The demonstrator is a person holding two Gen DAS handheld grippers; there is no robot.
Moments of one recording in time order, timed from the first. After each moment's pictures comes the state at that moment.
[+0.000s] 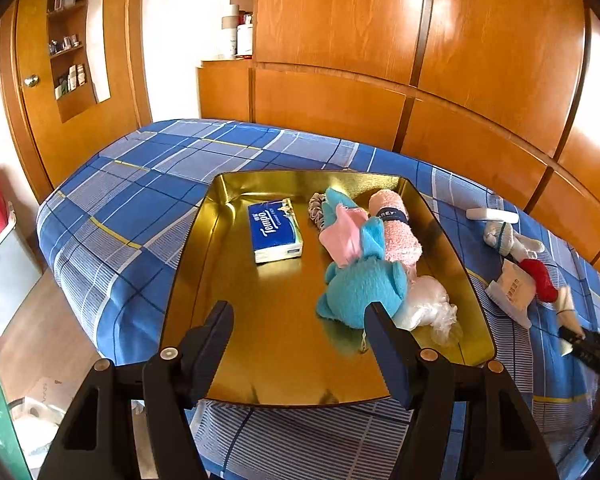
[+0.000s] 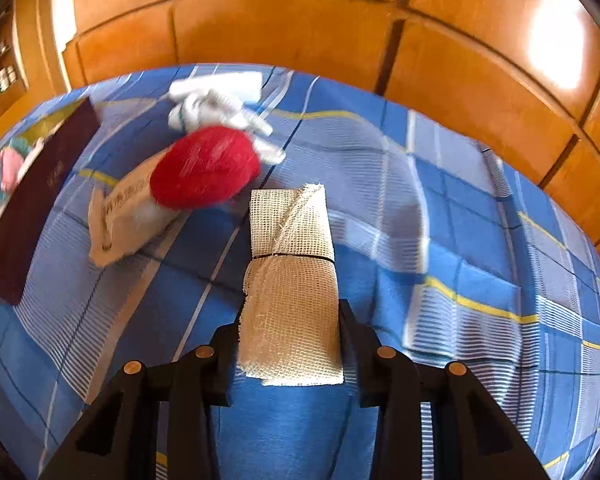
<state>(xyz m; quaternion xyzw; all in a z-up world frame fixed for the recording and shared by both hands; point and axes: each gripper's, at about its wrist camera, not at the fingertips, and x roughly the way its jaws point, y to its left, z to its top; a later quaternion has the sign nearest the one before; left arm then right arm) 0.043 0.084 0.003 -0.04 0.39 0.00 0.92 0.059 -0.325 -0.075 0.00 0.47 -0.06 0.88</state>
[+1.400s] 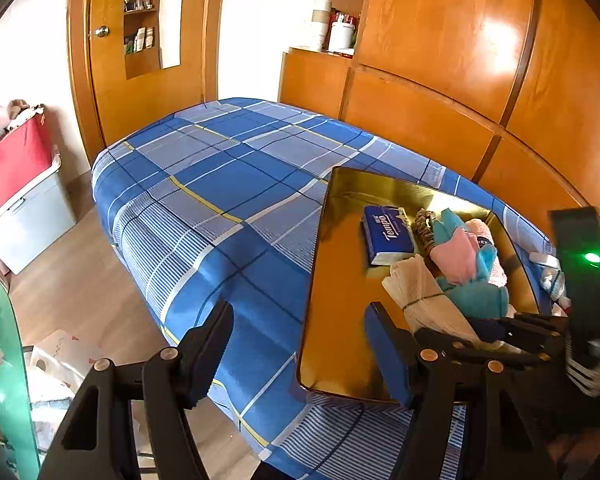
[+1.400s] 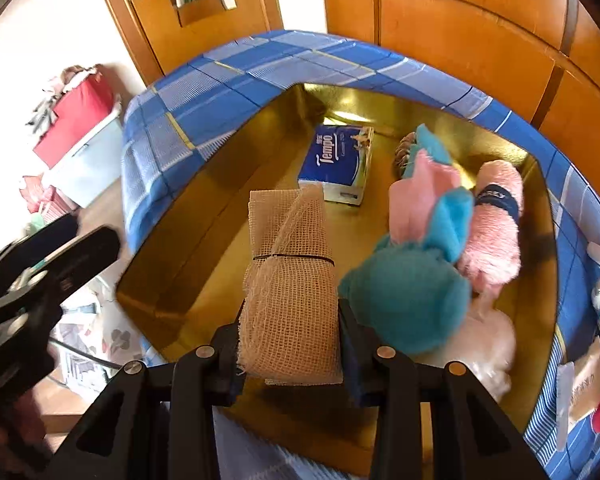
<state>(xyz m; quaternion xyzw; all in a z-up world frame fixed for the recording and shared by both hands) 0.027 0.183 -0.014 -0.11 0.39 0.10 0.91 0.127 0.028 -0.043 -0.09 0.51 0.28 0.81</state>
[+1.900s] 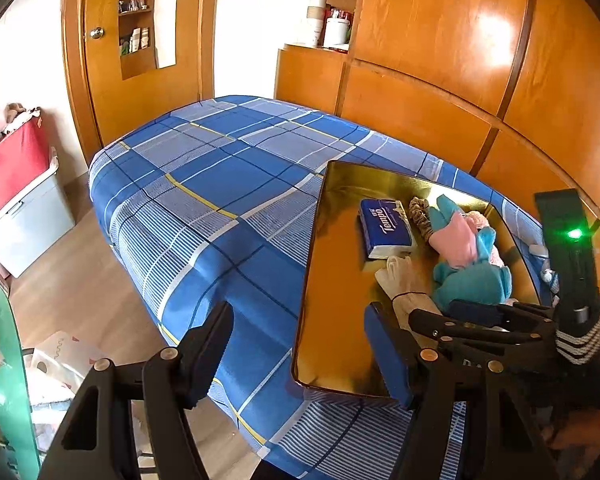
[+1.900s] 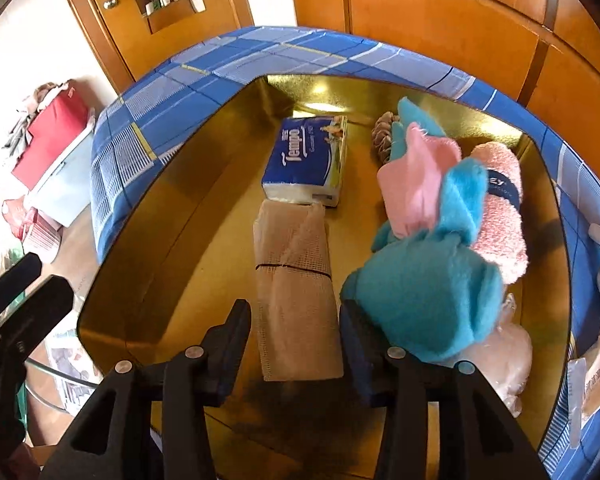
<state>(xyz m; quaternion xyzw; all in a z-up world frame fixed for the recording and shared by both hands) 0.029 0.178 -0.016 -0.10 0.40 0.09 0.91 0.145 0.023 -0.055 -0.06 0.52 0.25 0.82</state>
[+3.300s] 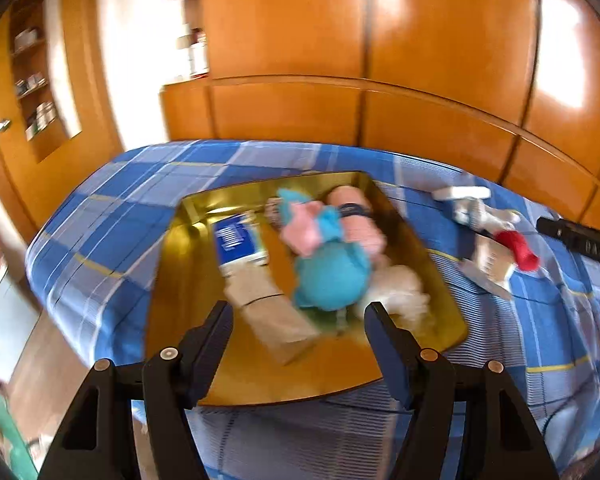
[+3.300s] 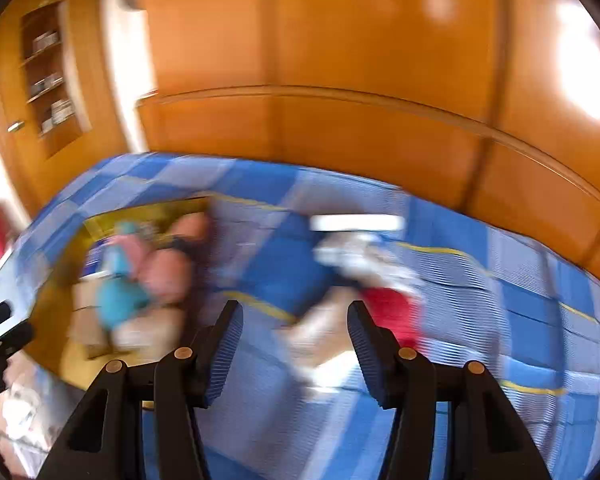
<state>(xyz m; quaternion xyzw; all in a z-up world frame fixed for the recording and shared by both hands) 0.036 0.047 0.015 0.02 0.38 -0.05 0.92 0.091 -0.234 0.018 0.02 0.38 0.02 0.92</state>
